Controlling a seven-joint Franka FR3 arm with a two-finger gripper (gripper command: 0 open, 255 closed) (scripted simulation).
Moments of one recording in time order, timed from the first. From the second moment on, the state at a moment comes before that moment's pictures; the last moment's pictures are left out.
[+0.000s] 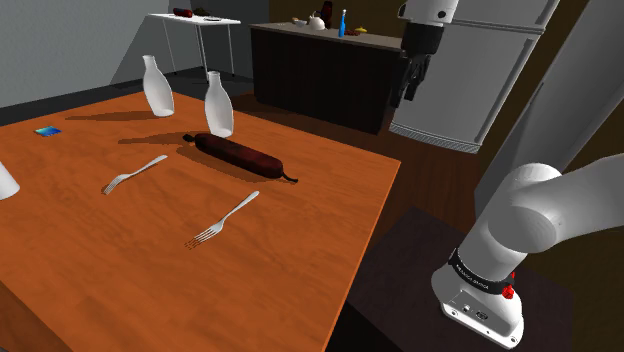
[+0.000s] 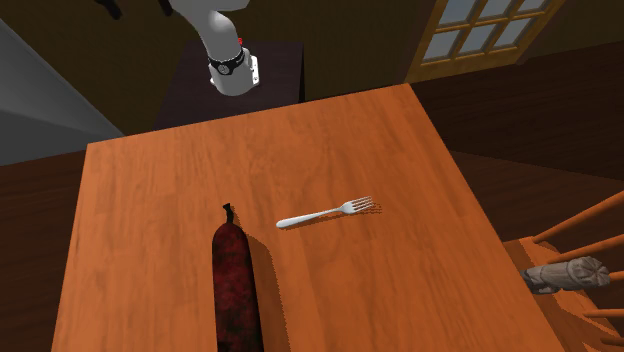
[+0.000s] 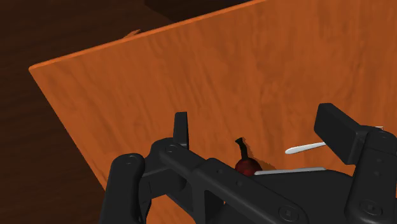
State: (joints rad) arm -0.01 -0.75 0.00 -2.30 0.04 1.55 -0.08
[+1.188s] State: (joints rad) arm -0.05 -0.62 0.44 -2.42 0.31 1.83 0.67
